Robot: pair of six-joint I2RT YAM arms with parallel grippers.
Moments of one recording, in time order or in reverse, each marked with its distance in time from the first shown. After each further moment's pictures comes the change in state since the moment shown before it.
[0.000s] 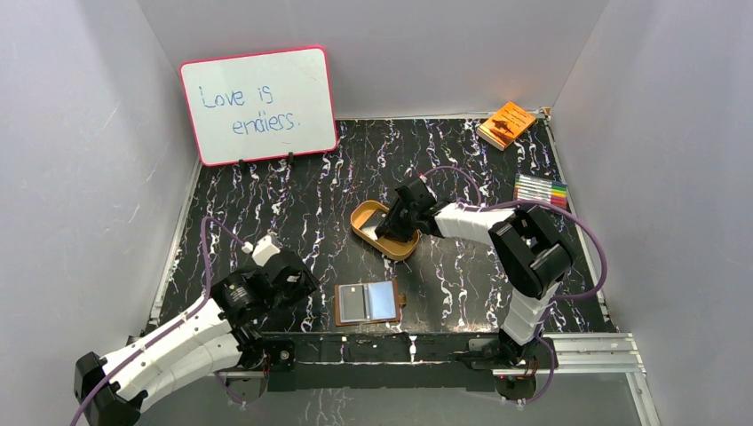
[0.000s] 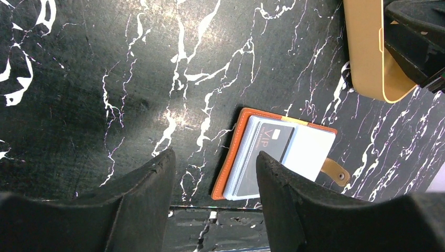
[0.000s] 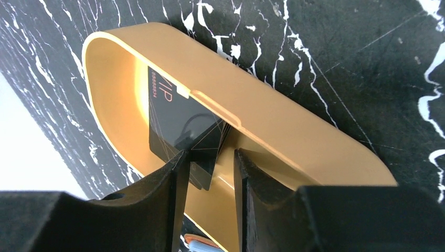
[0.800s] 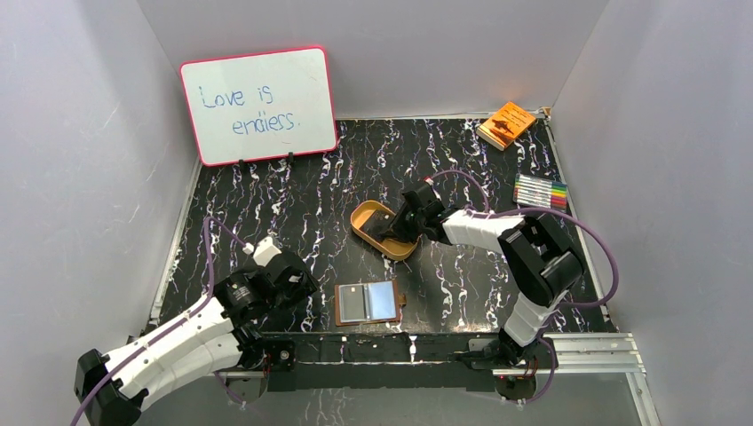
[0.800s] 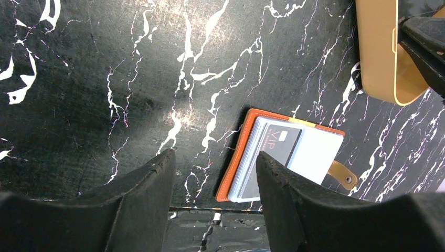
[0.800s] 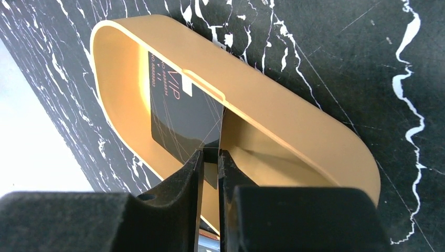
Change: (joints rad) left arm 0.000 0.017 -0.011 0.004 0.000 -0.006; right arm -0.008 -0.067 -0.101 0.075 0.004 0.017
